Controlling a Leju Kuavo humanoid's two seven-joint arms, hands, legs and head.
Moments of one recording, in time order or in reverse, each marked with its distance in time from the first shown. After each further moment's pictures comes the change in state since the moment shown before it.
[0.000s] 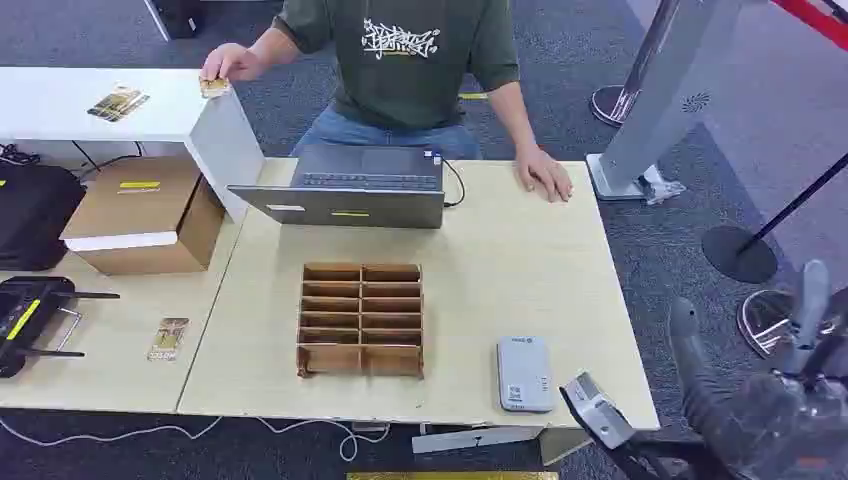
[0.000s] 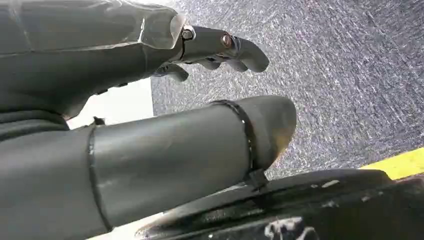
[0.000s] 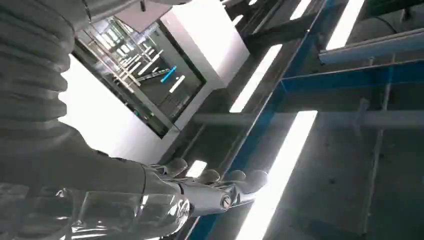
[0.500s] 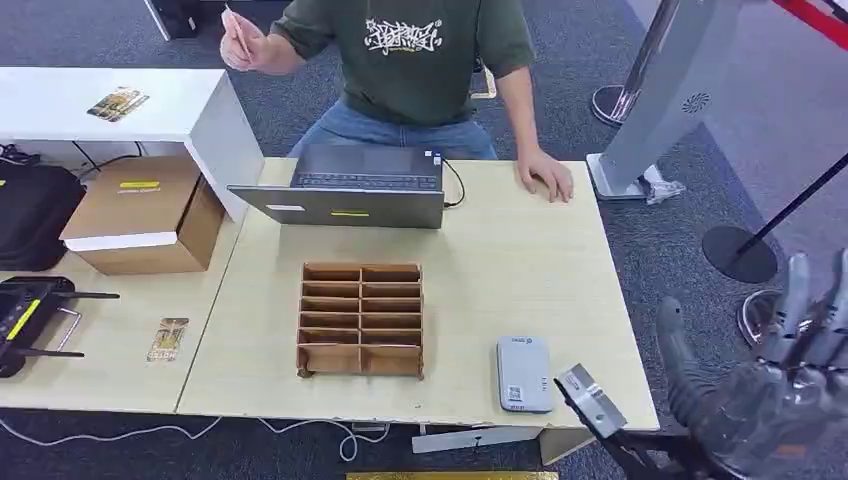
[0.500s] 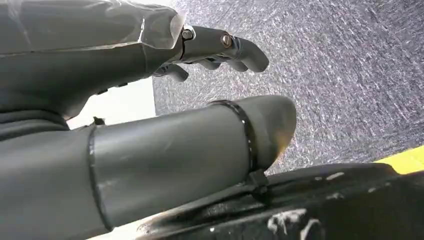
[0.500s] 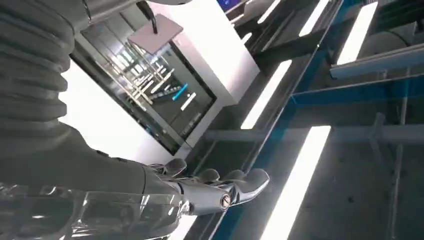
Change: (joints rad) left arm 0.000 -0.003 0.000 0.000 -0.008 -0.010 0.010; right arm -0.005 -0.005 0.045 0.056 0.000 0.000 0.074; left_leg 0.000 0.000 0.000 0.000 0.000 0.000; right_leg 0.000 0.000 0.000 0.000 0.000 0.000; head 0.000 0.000
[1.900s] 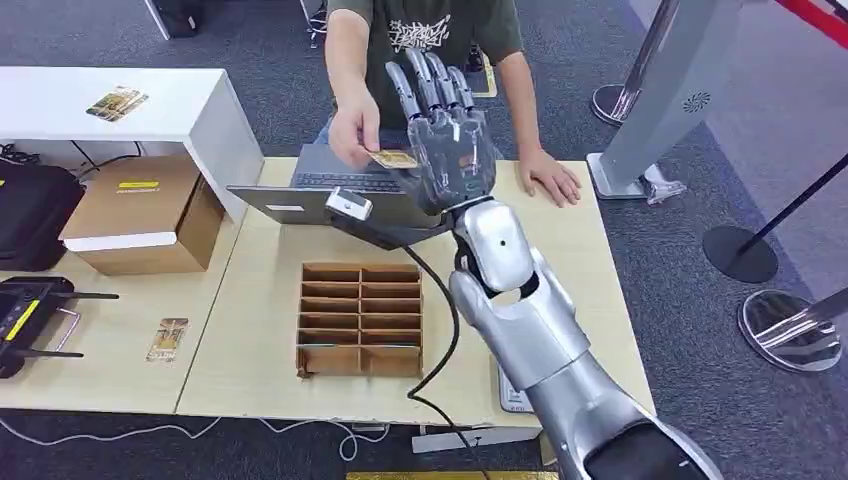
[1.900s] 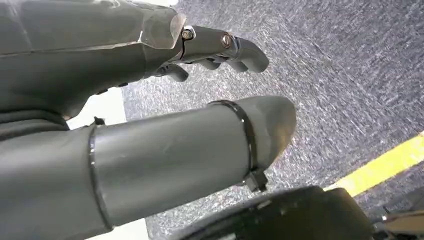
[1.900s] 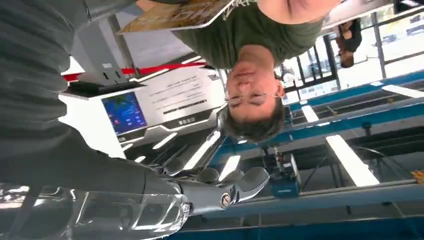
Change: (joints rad) left arm -0.031 0.057 -0.159 0.006 -0.032 -0.057 -0.046; right arm -0.976 -0.044 0.528 1.073 -0.194 0.369 0.243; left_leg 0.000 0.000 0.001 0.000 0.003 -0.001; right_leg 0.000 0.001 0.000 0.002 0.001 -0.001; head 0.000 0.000
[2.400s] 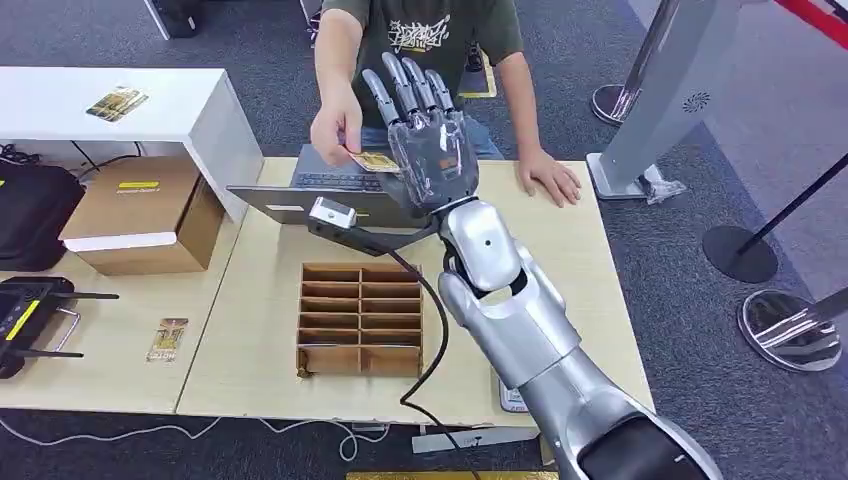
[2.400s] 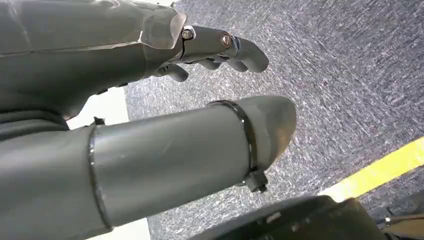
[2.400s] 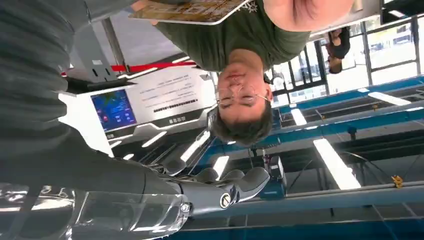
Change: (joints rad) left arm 0.001 0.009 0.001 0.002 0.019 -0.001 0.001; right arm -0.016 0.010 0.032 0.038 0.002 -0.002 0.001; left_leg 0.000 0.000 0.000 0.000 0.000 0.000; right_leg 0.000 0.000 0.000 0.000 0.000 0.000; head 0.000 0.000
